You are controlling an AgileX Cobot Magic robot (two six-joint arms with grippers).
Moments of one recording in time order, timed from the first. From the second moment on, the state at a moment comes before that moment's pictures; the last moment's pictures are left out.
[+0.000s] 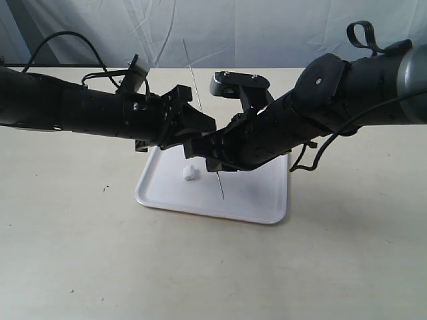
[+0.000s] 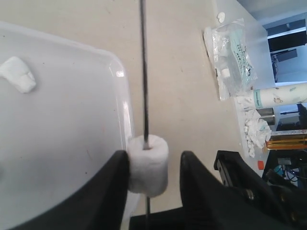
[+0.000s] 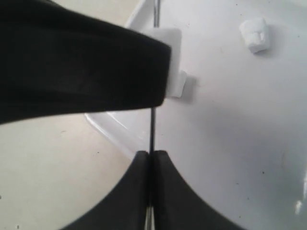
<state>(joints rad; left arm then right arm) -0.32 1.90 -0.99 -1.72 0.84 1.10 0.62 1.77 -1.02 0.82 0.39 -0.42</state>
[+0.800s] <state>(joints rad) -0.32 1.90 -0.99 -1.72 0.80 1.08 0.62 1.77 -1.02 0.84 0.45 -0.45</state>
